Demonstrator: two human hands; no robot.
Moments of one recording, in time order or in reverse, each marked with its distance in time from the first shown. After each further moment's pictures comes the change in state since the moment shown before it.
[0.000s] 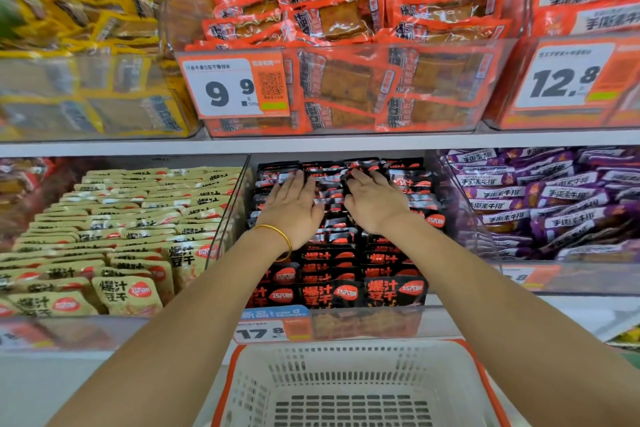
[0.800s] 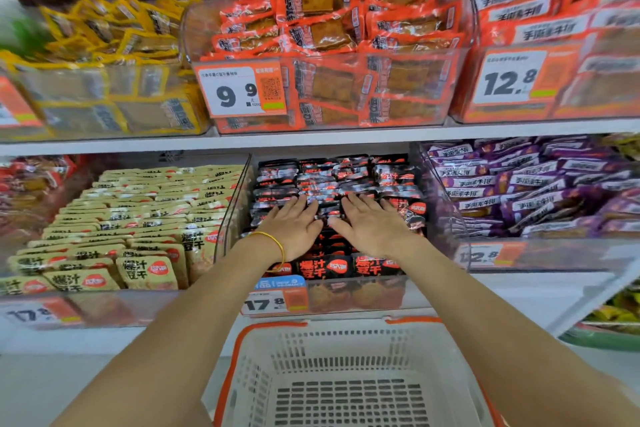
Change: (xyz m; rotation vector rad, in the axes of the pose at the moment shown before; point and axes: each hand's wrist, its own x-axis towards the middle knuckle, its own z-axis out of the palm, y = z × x) left_hand -0.053 0.014 0.000 0.019 -0.207 0.030; right_hand -0.076 -0.007 0.007 -0.023 -0.138 -0.069
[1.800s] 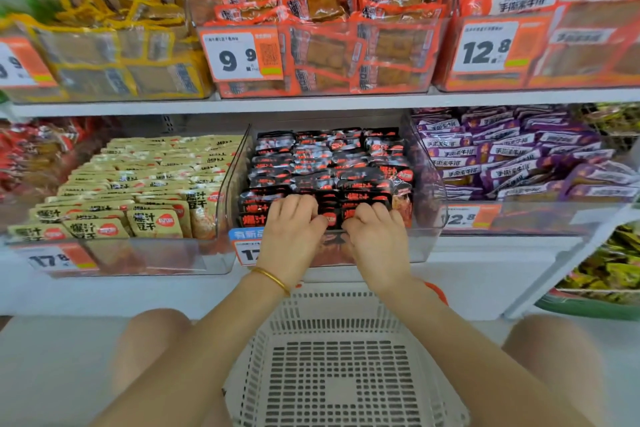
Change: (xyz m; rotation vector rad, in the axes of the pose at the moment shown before) left_hand -0.072 0.037 0.066 0.218 1.035 0.256; right_hand -0.085 -0.022 0.067 -0.169 0.854 -0.027
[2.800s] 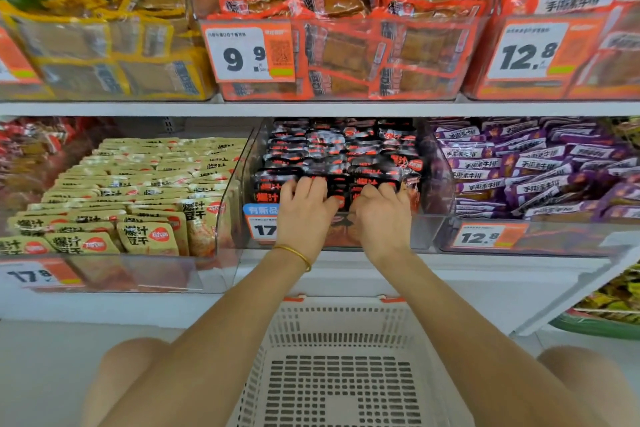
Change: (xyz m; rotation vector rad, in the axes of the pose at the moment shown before) left_hand 0.040 -0.025 0.061 0.096 0.048 -0.070; right_hand 0.062 0.002 0.035 -0.041 -0.055 0.118
